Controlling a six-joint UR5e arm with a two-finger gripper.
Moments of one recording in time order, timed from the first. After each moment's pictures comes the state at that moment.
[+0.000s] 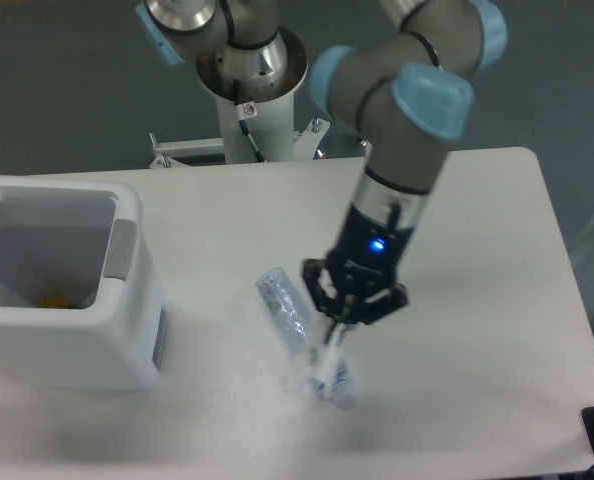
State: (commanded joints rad) arm 2.46 -1.77 -1.54 -0.93 0.89 0.46
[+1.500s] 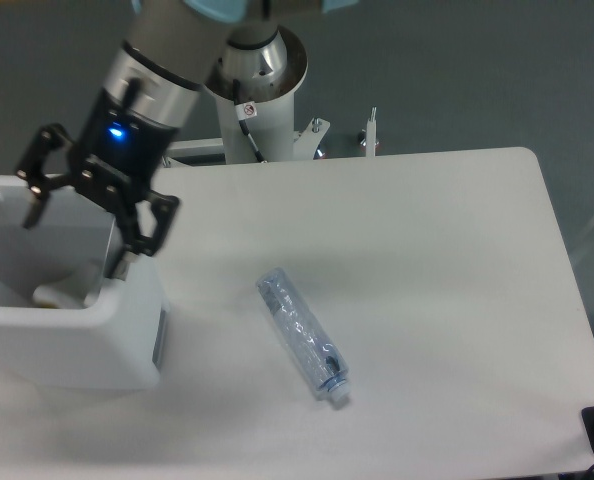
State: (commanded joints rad) arm 2.35 -1.71 -1.56 -0.91 0.87 0.40
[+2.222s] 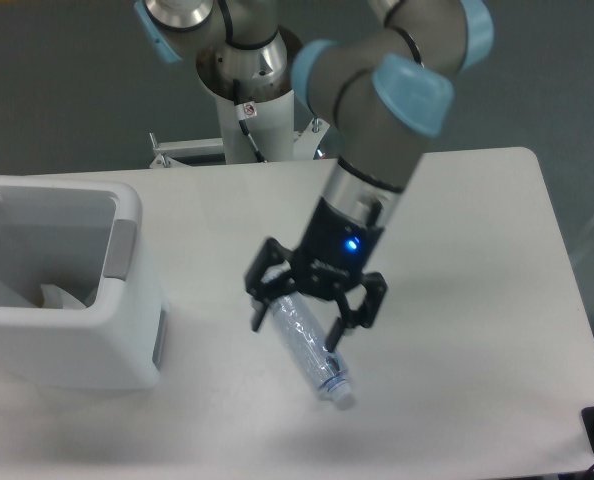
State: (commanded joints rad) arm 2.52 -2.00 -1.44 -1.03 1.01 0.39
